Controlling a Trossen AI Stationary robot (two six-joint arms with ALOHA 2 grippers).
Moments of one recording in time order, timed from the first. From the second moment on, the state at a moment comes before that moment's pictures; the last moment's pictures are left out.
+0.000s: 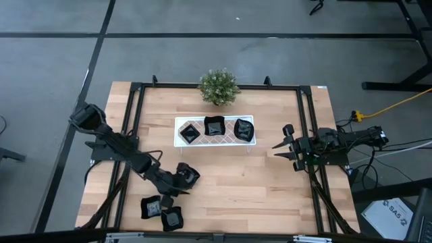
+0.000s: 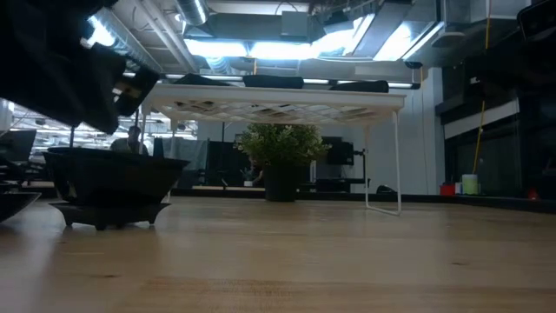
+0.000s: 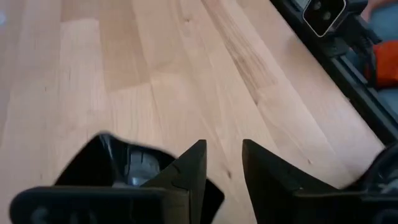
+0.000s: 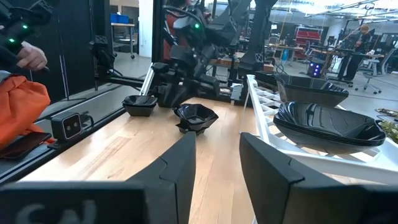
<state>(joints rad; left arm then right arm) -0.61 1.49 0.61 0.20 -0.23 -0.22 0.19 0.00 0.01 0.02 -0.02 -0.11</state>
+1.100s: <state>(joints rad) -0.61 1.50 0.71 -0.13 -0.30 -0.28 0.19 0.00 0.01 0.02 -0.02 -0.11</state>
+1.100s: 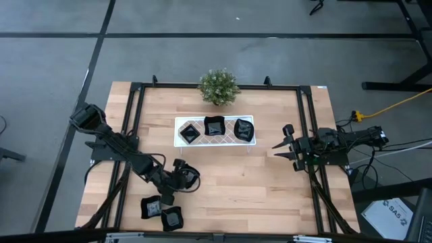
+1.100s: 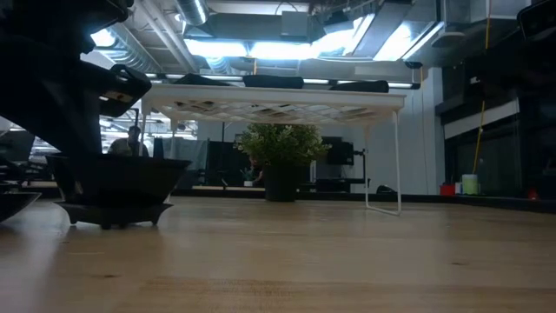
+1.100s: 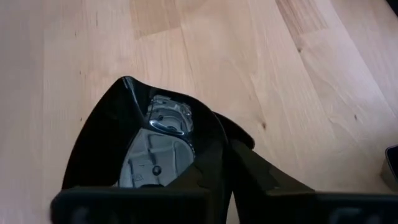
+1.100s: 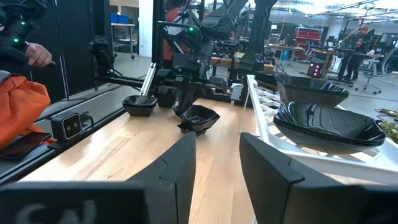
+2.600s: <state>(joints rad) -0.57 1.49 0.98 -0.27 -0.37 0.03 0.19 0.00 0.01 0.02 -0.02 -0.11</state>
